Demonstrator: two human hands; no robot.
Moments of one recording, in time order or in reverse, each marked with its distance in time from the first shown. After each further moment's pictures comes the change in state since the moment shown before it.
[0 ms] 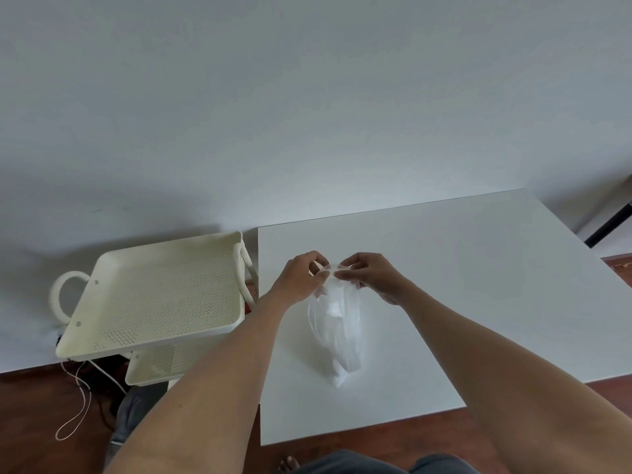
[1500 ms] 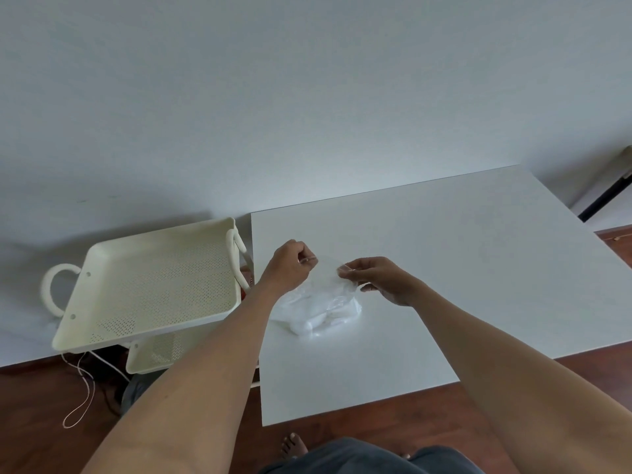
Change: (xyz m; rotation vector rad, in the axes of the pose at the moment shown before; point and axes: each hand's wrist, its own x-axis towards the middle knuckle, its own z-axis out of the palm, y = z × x) left_hand 0.001 -0.018 0.000 0.162 0.107 0.045; right_hand -0.026 0.030 -0.011 0.000 -0.123 0.147
